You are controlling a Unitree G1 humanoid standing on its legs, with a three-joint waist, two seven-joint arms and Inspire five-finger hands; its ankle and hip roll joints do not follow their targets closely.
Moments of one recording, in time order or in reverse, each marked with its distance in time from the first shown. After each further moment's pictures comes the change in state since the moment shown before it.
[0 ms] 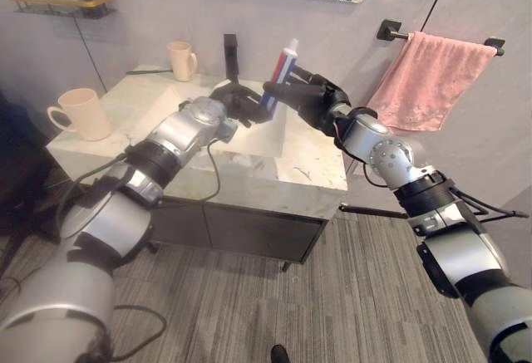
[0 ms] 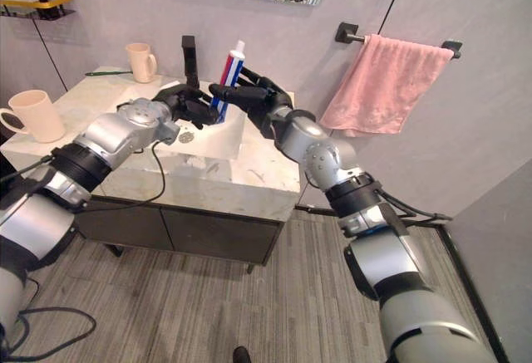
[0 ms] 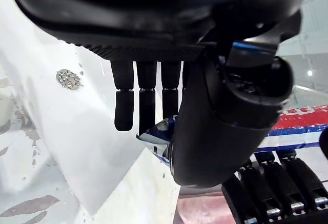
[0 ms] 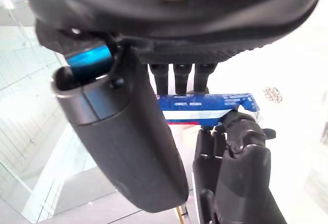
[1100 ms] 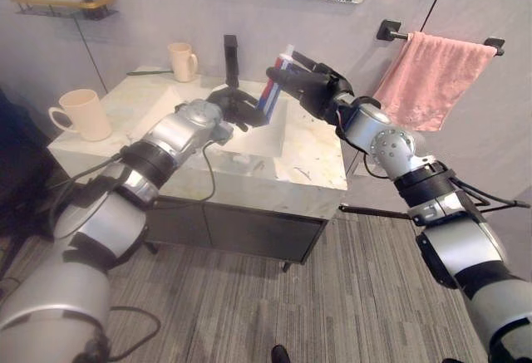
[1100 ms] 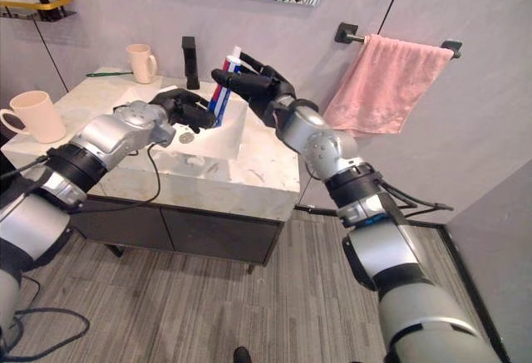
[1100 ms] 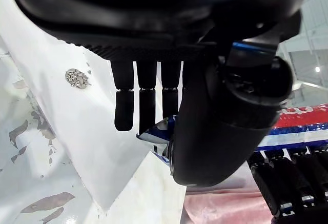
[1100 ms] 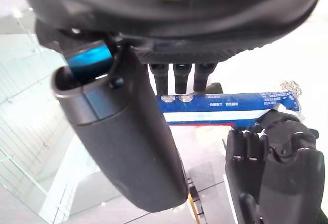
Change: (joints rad) left arm 0.000 0.027 -0.037 0.019 -0.035 -0.002 -0.044; right arm -0.068 -0.001 0.004 0.083 0.040 -0.044 0.015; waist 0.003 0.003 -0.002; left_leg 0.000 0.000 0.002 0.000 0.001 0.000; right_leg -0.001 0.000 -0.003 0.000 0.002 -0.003
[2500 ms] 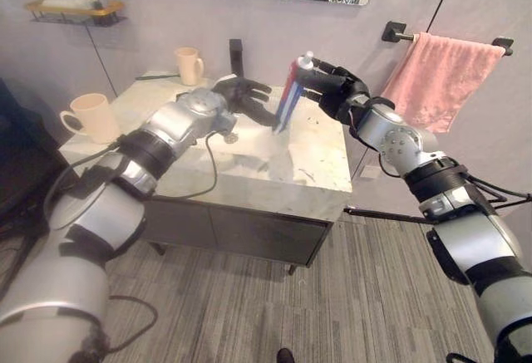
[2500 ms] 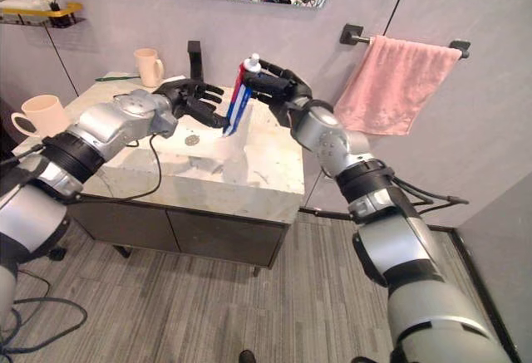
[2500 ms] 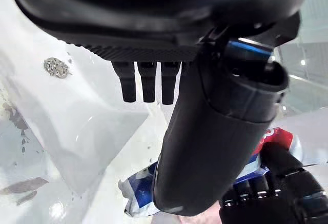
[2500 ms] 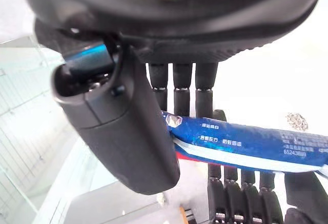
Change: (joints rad) left arm -0.069 0.032 -0.043 0.008 -0.146 -0.032 -0.080; right arm -0.030 -0.079 0.064 0.131 0.002 -0.050 0.009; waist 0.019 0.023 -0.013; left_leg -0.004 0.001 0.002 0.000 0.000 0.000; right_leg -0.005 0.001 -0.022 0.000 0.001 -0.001
